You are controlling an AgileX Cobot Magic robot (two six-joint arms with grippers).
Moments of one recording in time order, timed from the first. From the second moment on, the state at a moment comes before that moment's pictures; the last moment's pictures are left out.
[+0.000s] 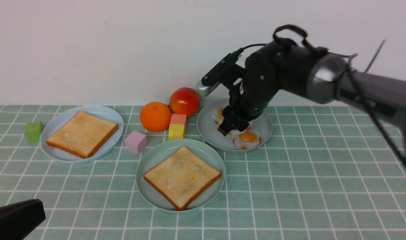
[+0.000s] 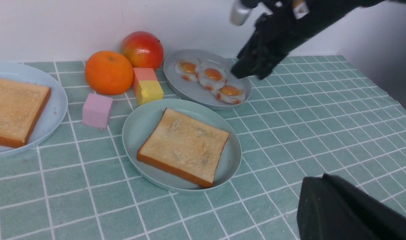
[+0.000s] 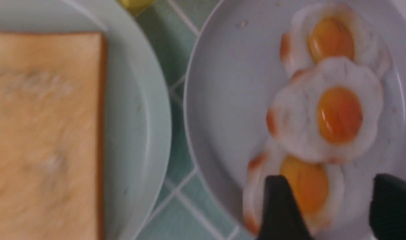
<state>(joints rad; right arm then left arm) 0.52 2.18 -1.87 -0.17 0.78 -0.21 -0.66 0.33 -0.46 0.15 0.46 -0.45</state>
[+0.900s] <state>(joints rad) 0.52 2.38 -2.01 -0.36 0.73 -0.07 -0.66 0.33 -0.46 0.14 0.47 -0.45</state>
